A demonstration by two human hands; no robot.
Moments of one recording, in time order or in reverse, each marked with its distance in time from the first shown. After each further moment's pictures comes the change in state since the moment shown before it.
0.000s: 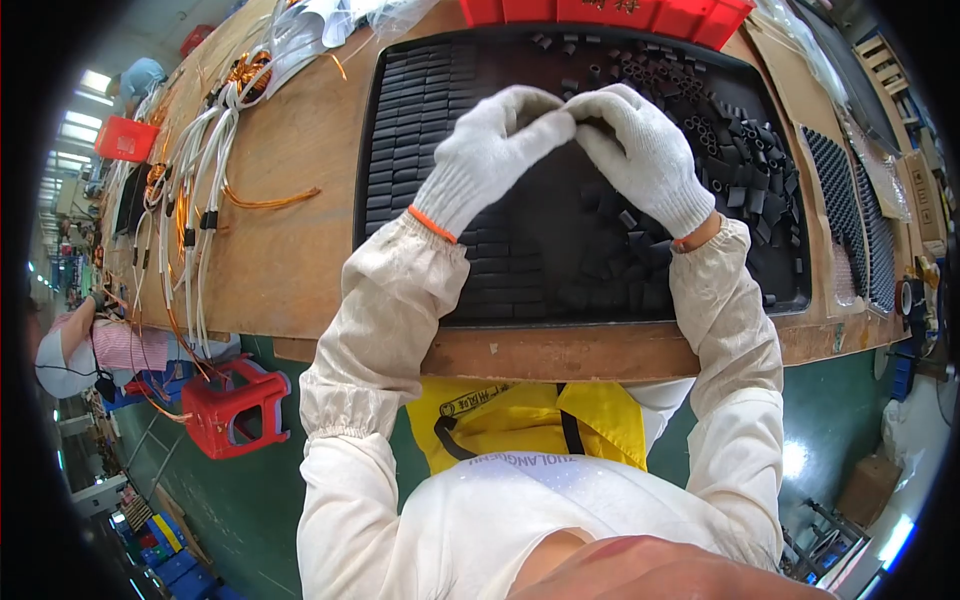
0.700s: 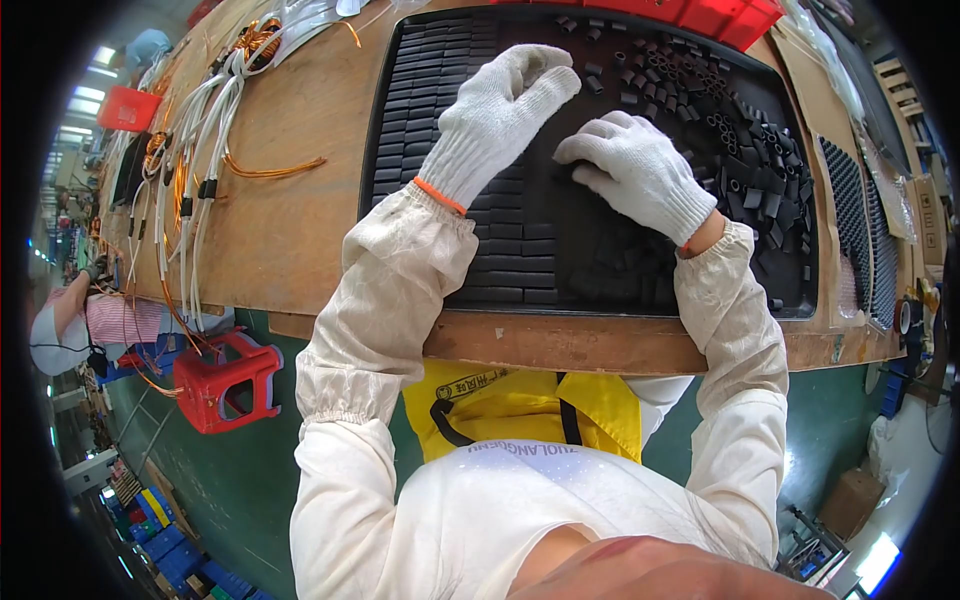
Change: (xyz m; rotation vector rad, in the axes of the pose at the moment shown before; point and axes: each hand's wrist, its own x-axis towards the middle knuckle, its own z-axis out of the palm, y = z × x) left_hand 0.006 -0.015 -0.008 0.006 0.168 0.140; right_hand -0.014 -0.001 0.015 -0.183 -0.392 -0.141
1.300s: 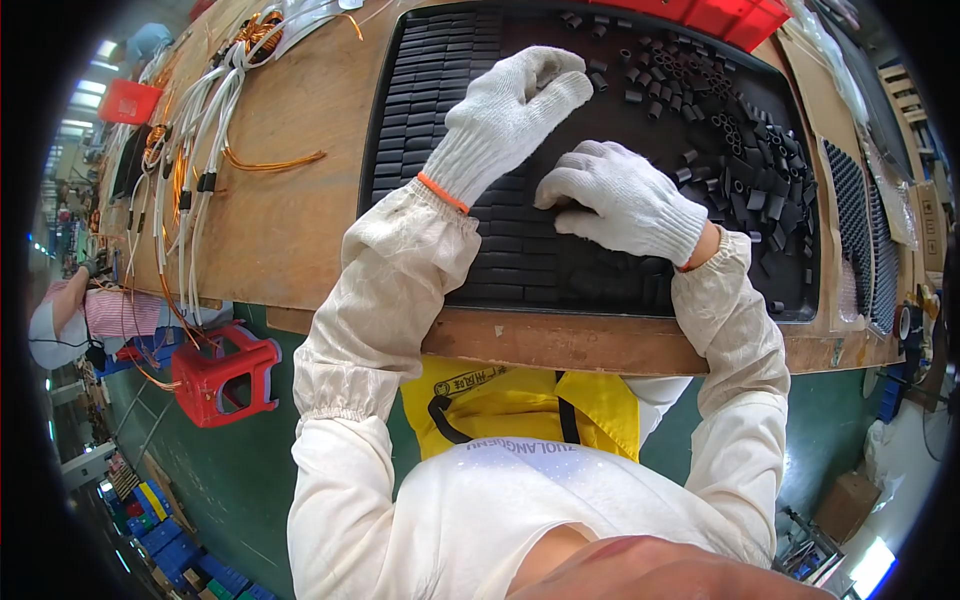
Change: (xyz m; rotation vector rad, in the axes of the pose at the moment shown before) left_hand -0.006 0.010 0.003 0.117 -0.029 0.000; right_hand 0.007 -0.029 -0.008 0.241 -0.334 0.018
